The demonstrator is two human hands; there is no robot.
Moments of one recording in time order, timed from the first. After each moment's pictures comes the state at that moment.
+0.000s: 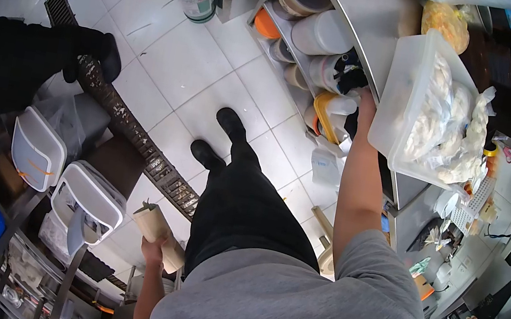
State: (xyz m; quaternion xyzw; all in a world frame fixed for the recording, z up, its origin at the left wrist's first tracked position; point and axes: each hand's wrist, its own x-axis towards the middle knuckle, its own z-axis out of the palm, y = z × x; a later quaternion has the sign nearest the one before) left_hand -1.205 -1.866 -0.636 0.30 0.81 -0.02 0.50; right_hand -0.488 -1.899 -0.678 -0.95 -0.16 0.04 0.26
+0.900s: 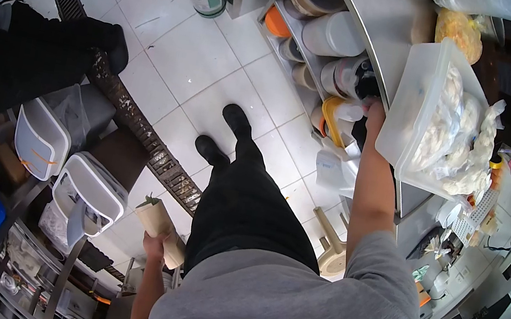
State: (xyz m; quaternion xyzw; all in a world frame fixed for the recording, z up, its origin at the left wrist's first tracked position) left_hand -1.194 -1.867 -0.631 0.27 0.81 0.00 0.53; right_hand -0.446 -1.954 -0.759 -0.90 0.01 0.11 0.41
